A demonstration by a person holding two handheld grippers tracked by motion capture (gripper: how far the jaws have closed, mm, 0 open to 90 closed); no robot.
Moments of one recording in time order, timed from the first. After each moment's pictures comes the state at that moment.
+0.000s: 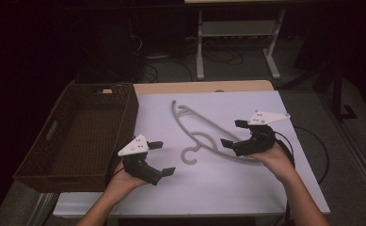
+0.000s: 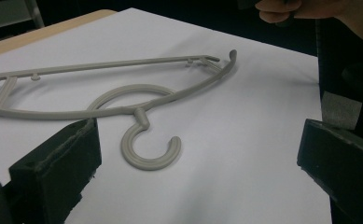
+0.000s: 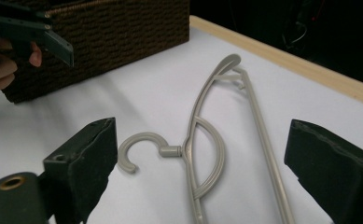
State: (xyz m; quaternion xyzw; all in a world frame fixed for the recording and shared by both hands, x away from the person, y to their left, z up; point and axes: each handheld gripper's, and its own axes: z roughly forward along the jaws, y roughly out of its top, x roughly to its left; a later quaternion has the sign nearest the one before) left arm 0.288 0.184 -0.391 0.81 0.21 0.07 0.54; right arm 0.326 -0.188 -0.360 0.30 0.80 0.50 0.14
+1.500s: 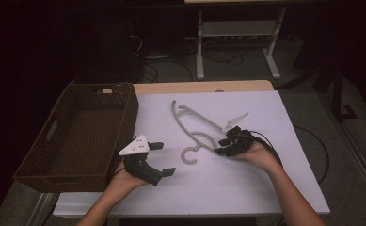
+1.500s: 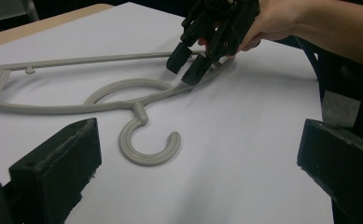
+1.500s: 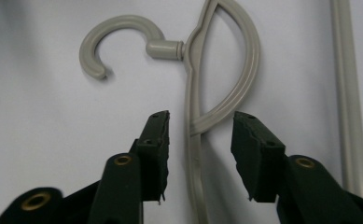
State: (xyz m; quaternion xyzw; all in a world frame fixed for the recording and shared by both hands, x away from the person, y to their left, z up) left arm 0.291 0.184 -0.395 0.82 0.21 0.06 0.53; right arm 0.372 -0.155 -0.424 0.28 0.90 0.33 0.04
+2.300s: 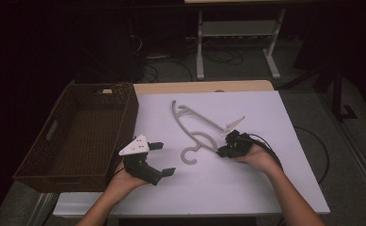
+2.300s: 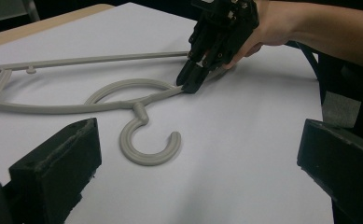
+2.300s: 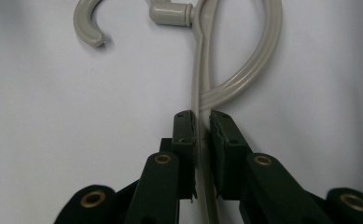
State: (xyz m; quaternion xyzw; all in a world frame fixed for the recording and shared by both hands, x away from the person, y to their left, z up) left arm 0.290 0.185 -0.395 0.82 0.21 0.06 0.53; right arm 0.372 -0.156 -0.437 0.26 0.92 0.30 0.04
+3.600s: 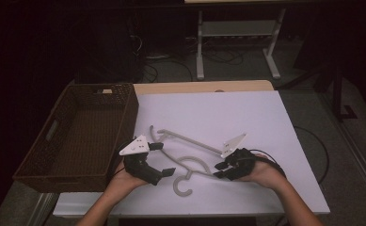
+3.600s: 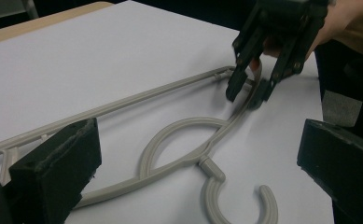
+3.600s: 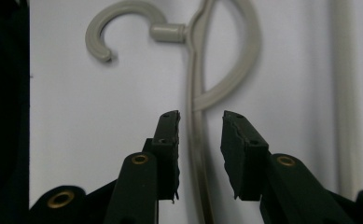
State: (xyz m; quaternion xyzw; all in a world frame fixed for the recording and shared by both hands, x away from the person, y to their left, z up) left arm 0.291 0.185 -0.397 0.82 0.22 0.06 0.53; right arm 0.310 -0.151 -0.418 0.15 0.93 0.32 0.01
